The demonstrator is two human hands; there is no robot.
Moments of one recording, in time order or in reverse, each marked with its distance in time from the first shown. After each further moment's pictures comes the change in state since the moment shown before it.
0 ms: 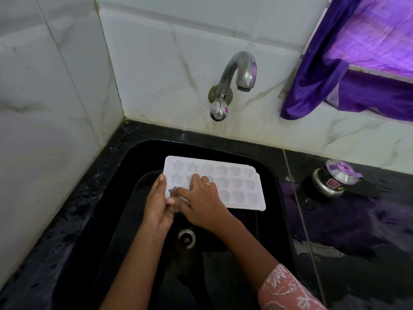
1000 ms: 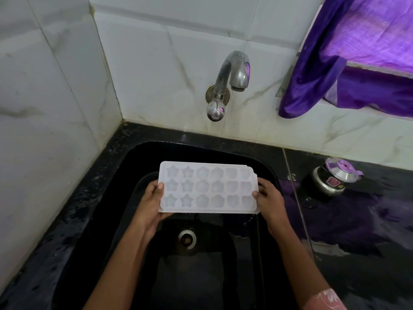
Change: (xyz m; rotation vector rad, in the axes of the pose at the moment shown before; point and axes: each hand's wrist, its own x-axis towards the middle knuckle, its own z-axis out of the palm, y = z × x) left_hand 0.003 0.003 -0.021 0.368 -0.026 0.053; right_hand -0.058 0.098 -0.033 0.728 0.373 0.842
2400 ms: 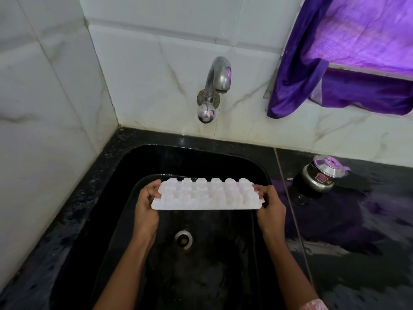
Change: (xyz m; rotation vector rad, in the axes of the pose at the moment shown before) left_hand -0.007 -0.030 0.000 0.141 0.106 0.377; right_hand -0.023 0.031 -0.011 0.055 0.205 -0.293
